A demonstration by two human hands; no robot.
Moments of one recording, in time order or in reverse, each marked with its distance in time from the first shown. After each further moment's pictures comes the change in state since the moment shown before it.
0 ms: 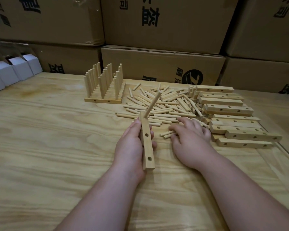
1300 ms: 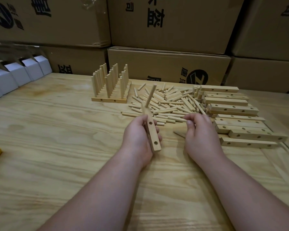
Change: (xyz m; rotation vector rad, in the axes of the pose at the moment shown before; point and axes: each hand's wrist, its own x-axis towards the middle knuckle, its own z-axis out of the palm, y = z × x) left_hand 0.006 0.012 0.016 -0.018 -0.002 -0.055; right_hand -0.005 -0.006 -0.014 0.396 0.338 0.082
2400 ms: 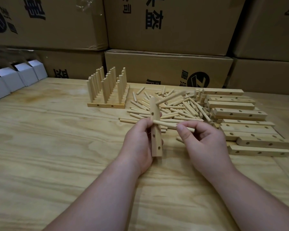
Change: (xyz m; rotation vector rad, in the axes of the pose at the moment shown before) left_hand 0.033 -0.006 -0.007 0.149 -0.161 0.101; right_hand -0.007 -0.016 -0.004 0.635 -0.045 -0.004
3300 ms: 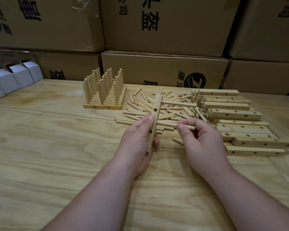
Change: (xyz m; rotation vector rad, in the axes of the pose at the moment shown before) left_hand -0.005 0.000 0.001 0.066 -0.016 0.101; right_hand 0.004 0.003 -0.005 -0.095 0.026 -0.012
